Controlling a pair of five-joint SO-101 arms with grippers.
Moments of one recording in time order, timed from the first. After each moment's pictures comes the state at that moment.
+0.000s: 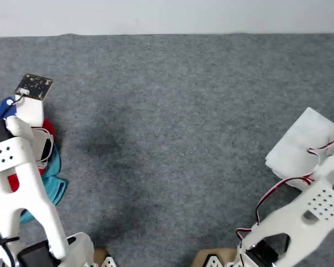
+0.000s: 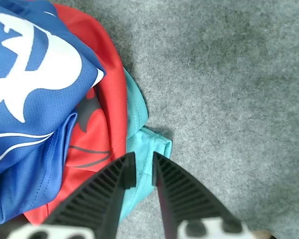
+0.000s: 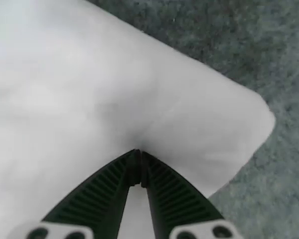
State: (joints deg) left arm -27.2 -20.1 16.0 93.5 -25.8; right arm 43.2 45.5 -33.0 67.0 28.4
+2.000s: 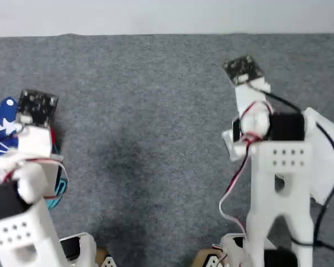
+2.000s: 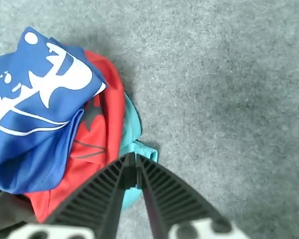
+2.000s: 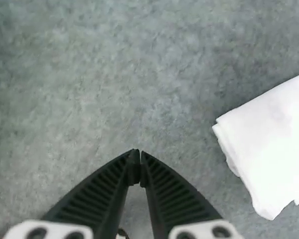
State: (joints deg) left arm -20.6 -53.2 26.0 97.5 -17.7; right arm -3.7 -27.3 5.7 100.5 18.3
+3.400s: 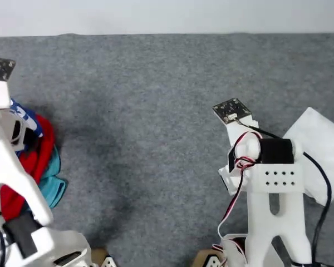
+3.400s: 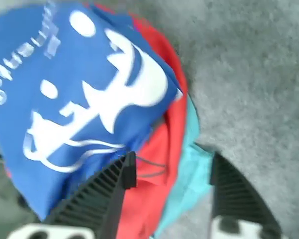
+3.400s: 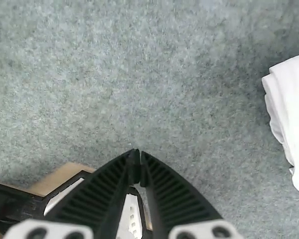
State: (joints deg) left arm -35.6 -1.8 -9.6 96.0 -28.4; right arm -3.6 -36.1 27.8 100.5 22.1
